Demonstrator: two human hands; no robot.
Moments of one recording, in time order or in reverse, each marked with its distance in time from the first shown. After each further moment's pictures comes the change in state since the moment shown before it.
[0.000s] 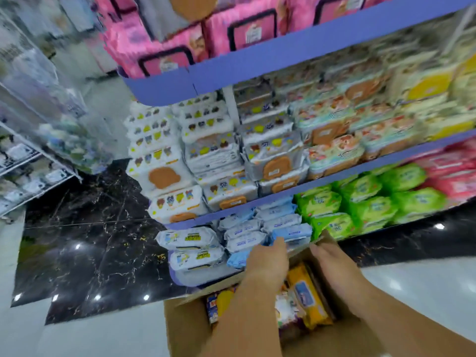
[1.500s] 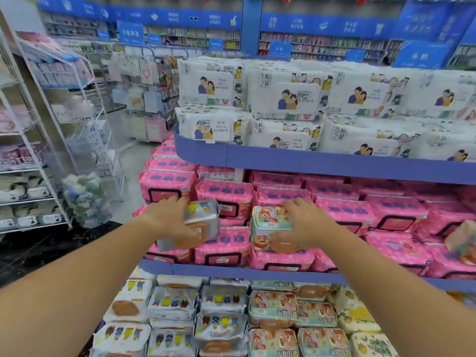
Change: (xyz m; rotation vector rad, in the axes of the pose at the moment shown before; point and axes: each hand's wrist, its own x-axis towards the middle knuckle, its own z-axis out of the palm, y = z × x) left_hand -0.071 0.384 -0.284 0.955 0.528 0.476; right_hand 0.016 -0.568 -0.224 -1.425 0.115 -0.887
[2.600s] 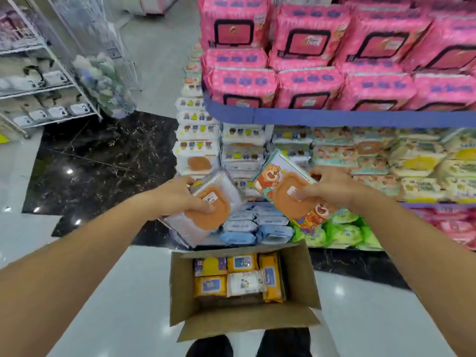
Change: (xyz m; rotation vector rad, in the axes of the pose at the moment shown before) left_hand -0.207 -0.177 0.215 -0.803 -0.440 -0.143; right_hand -0.150 -0.222 0.172 0.865 -0.390 0.319
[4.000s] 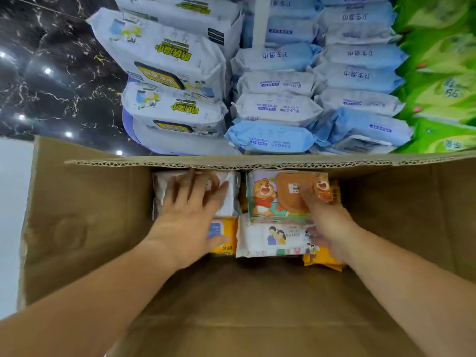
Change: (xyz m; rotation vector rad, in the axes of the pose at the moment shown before) left_hand 0.254 -0.426 0.377 0.935 0.303 0.329; right_hand 0.262 0.358 0.469 0.411 0.059 0.662
